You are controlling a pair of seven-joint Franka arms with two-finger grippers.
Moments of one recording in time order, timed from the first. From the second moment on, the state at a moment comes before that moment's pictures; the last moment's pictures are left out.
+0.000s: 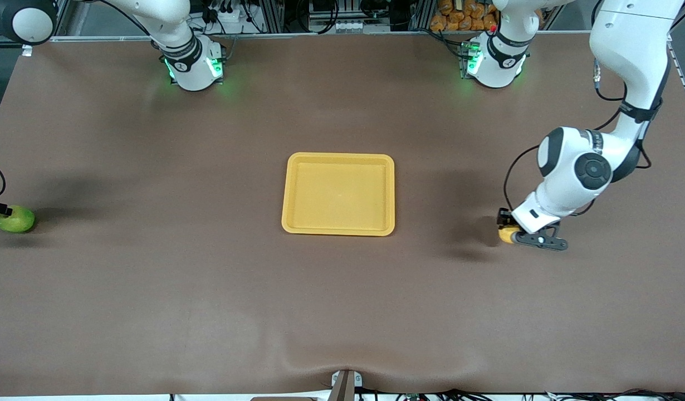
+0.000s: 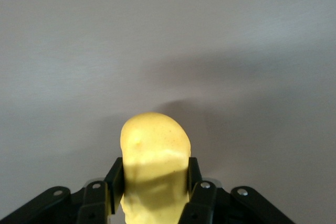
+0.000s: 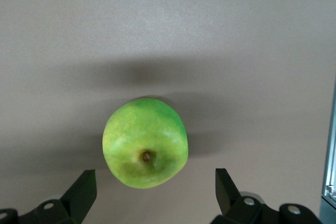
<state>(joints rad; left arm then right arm) 0.15 0.39 -0.32 -2.08 0.16 2.53 -0.07 -0.58 0.76 -0.14 -1.39 -0.02 2.09 -0.61</state>
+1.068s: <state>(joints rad) -0.14 0.41 -0.45 -1.84 0.16 2.22 -0.41 -0.58 0.84 -0.14 -1.38 0.03 2.09 -0.70</state>
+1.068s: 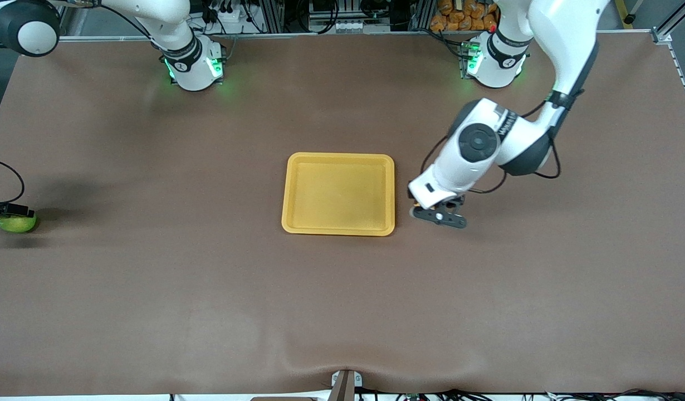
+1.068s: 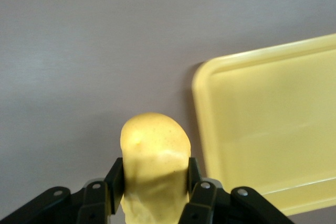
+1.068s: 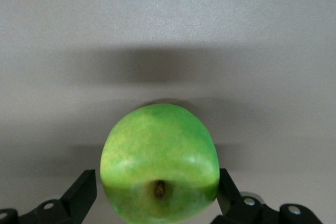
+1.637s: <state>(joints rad) -0.29 0.53 -0.44 -1.75 0.23 2.21 -0.73 -0.58 0.85 -0.14 -1.34 0.03 2.10 -0.73</state>
